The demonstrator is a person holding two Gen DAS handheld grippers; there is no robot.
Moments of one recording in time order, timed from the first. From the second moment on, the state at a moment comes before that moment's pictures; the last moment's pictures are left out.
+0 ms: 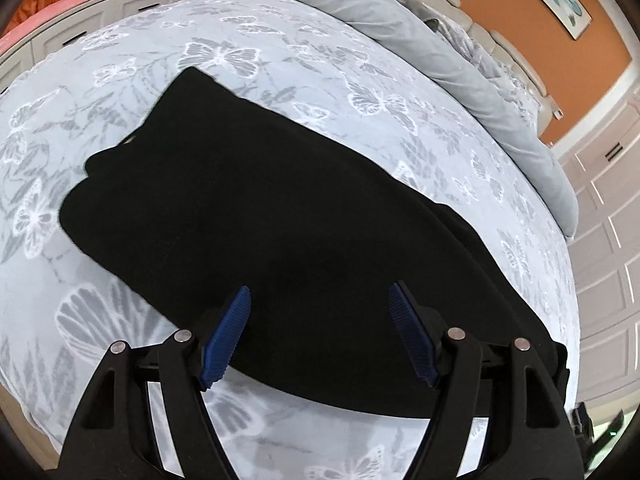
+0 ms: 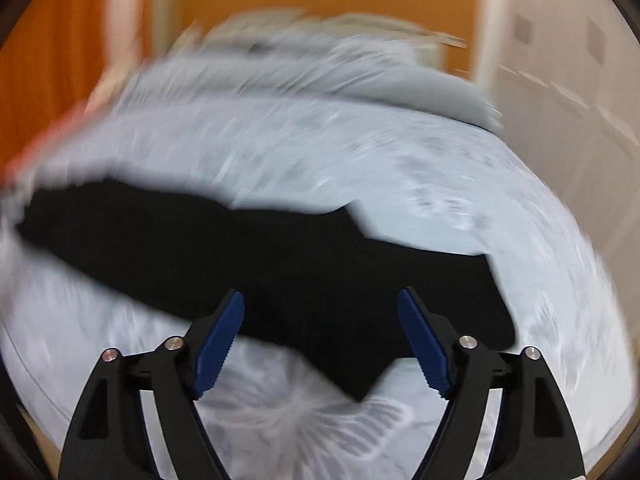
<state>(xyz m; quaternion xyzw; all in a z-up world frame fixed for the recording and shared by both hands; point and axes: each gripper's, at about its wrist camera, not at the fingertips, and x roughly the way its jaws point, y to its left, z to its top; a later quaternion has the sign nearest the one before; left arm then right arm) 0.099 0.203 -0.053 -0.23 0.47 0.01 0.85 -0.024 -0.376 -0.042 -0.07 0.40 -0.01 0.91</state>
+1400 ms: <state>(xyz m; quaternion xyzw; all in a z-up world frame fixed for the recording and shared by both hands) 0.108 0.303 -0.072 -0.33 0.47 0.11 0.81 -0.035 -0.561 0.024 0.35 0.24 -0.10 0.90</state>
